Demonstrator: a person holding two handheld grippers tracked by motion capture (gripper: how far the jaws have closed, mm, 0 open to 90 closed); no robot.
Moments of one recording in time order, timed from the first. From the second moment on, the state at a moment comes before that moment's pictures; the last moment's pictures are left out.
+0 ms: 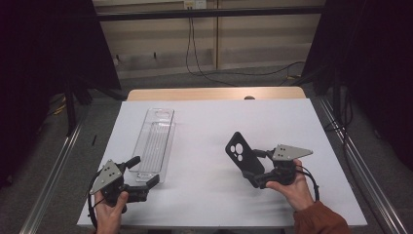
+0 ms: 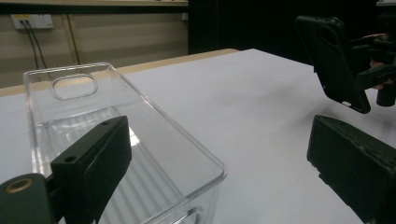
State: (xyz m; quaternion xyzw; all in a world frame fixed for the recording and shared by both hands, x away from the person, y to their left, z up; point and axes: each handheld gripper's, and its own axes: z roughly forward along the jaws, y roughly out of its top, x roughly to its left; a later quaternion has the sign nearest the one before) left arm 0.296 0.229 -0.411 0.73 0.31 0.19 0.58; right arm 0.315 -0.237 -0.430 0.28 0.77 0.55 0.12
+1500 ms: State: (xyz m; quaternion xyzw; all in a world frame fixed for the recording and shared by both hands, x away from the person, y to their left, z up) left arm 0.322 0.156 -0.389 0.78 0.21 0.07 0.59; right arm 0.314 -0.193 -0.431 0.23 0.79 0.56 0.07
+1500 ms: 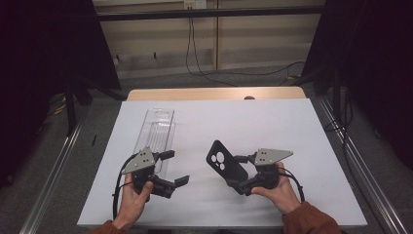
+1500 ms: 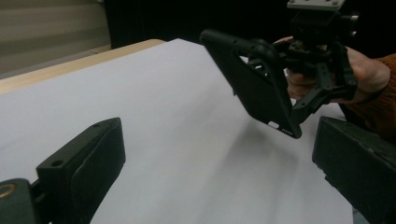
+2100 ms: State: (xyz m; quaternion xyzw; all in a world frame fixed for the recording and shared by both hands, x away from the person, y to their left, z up) left arm 0.336 0.130 -0.379 0.79 0.14 0.03 0.59; right arm 0.313 -0.186 -0.429 0.22 0.79 0.57 0.05
